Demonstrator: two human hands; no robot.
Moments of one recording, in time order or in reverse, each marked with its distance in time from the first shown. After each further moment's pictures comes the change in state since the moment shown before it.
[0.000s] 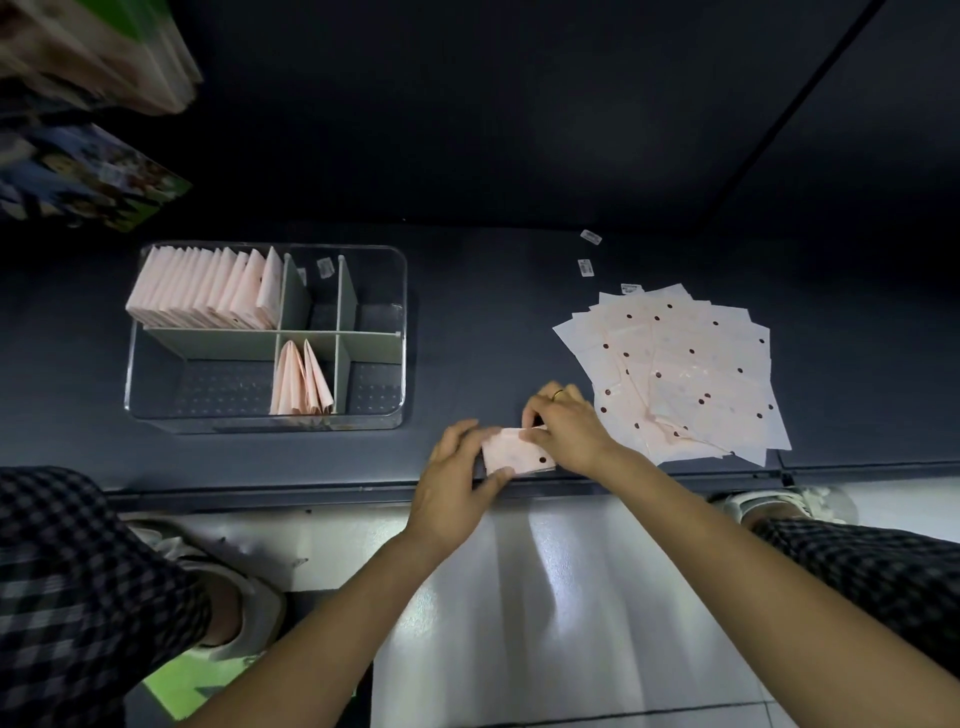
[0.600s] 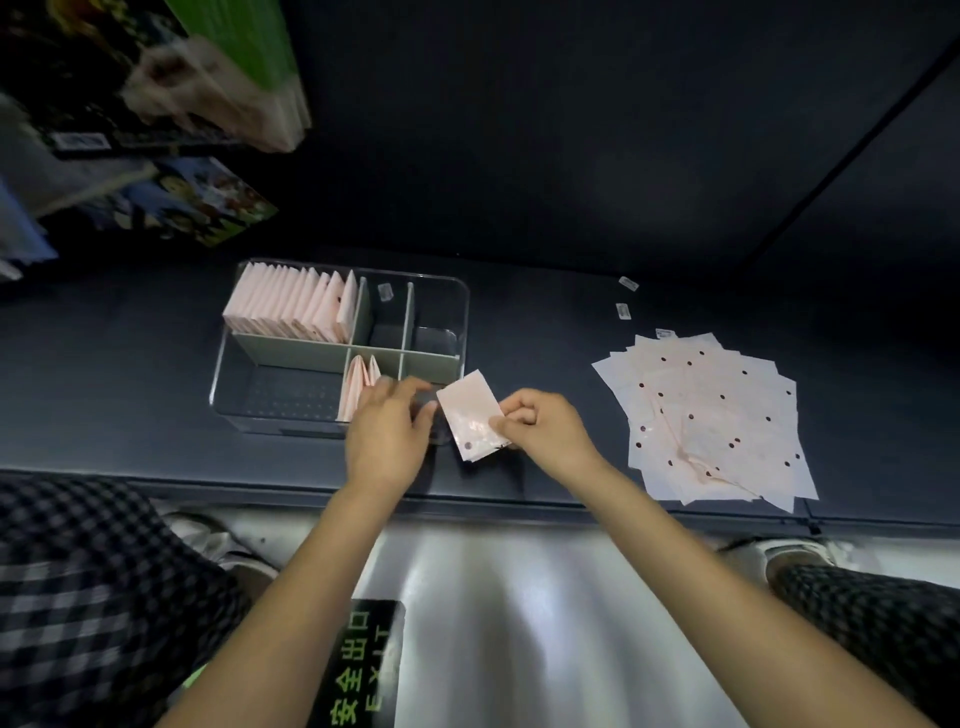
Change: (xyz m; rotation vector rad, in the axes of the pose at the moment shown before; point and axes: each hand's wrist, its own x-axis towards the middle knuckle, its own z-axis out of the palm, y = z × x) left_hand 0.015 -0.007 -0.119 0.248 0.348 -0.133; right_hand -0.016 -0.110 -0.033 0.761 0.102 0.065
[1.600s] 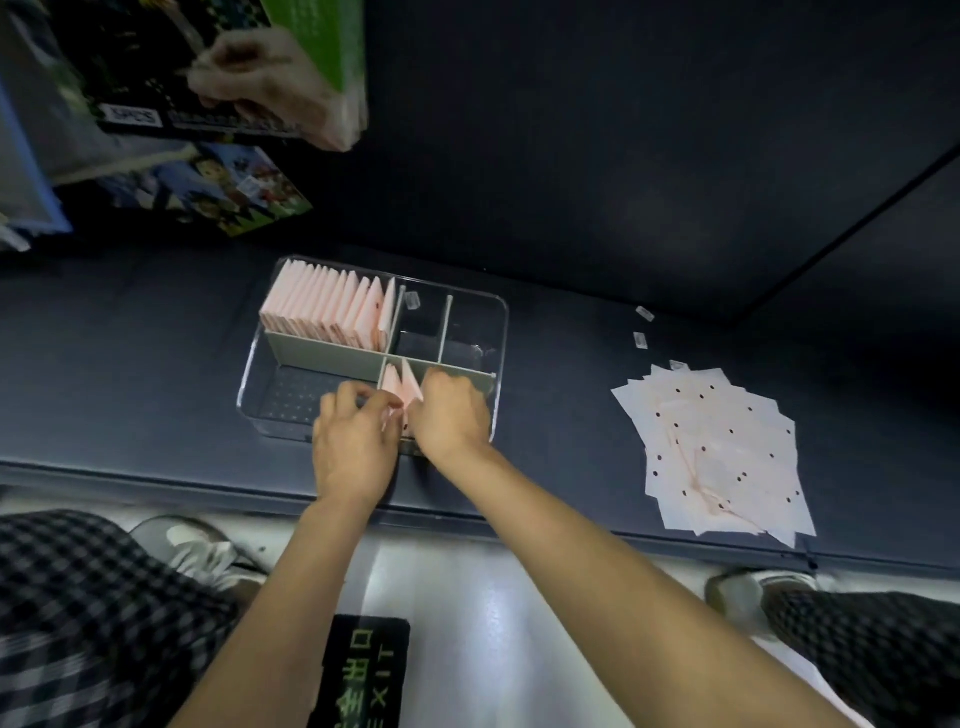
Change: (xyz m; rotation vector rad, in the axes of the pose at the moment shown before) left_hand 0.012 -0.068 -0.025 0.079 0.121 -0.052; right_hand 0.047 -0.084 0.128 -0.711 0.086 -0.062
